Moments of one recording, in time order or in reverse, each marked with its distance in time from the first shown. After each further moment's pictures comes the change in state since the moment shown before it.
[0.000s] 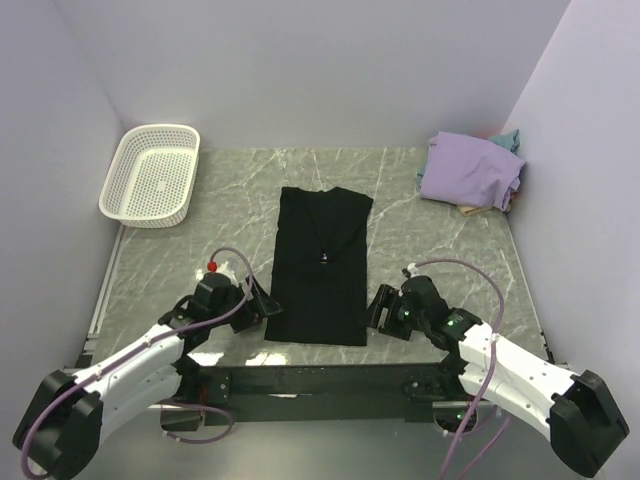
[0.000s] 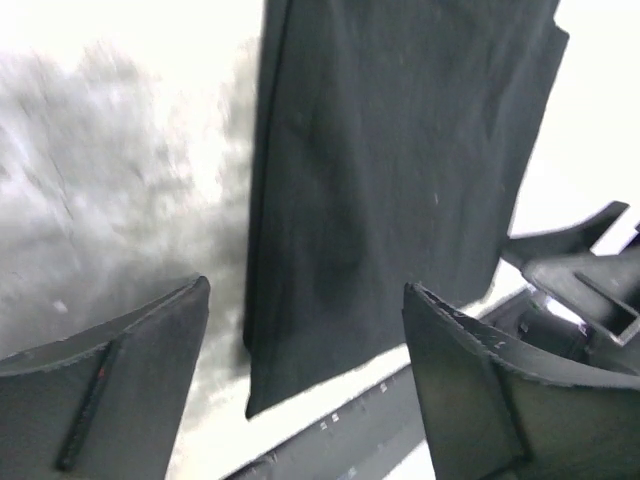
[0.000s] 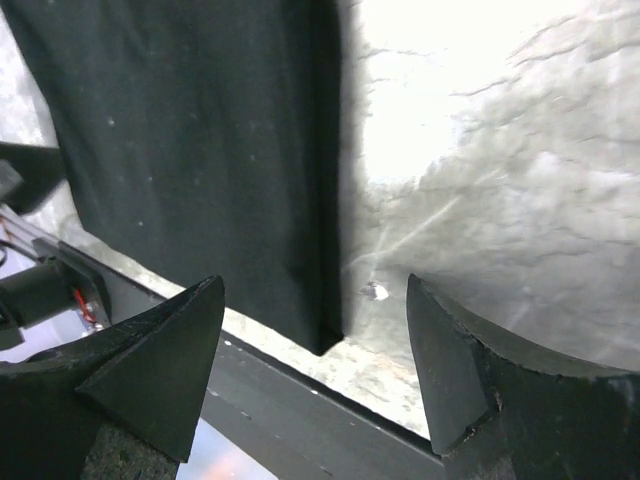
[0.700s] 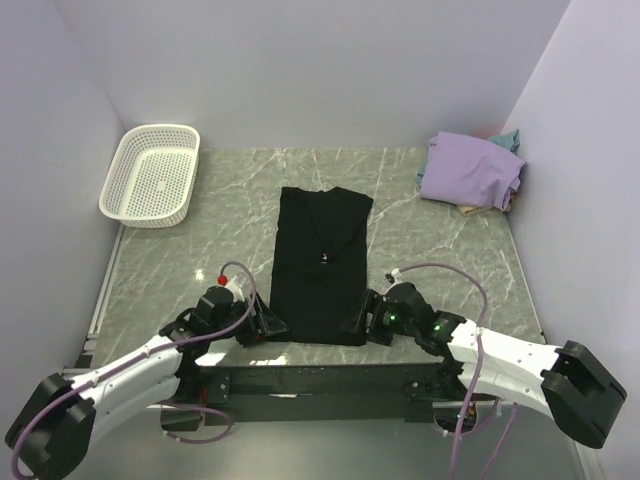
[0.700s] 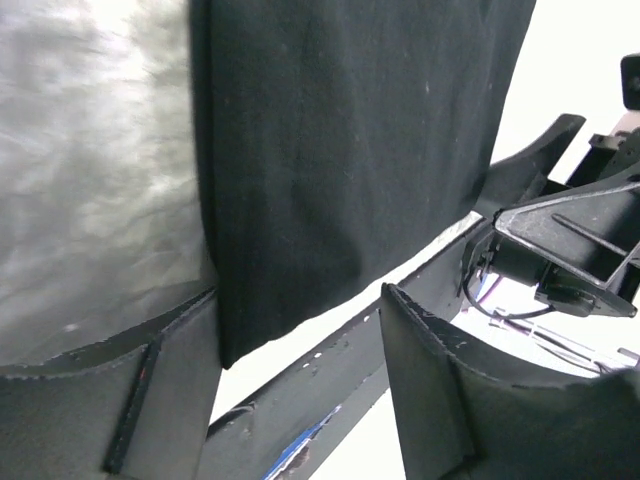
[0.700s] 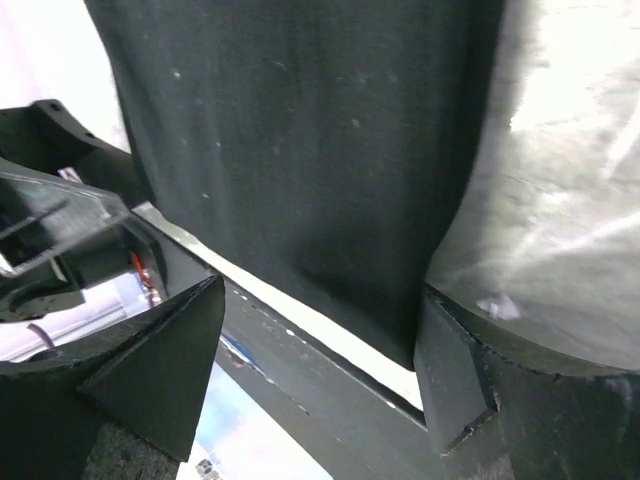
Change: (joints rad) left arm -0.092 -0.084 -0.124 0.070 0.116 -0.102; right arm 0.178 0.139 -0.045 0.261 0.003 0.189
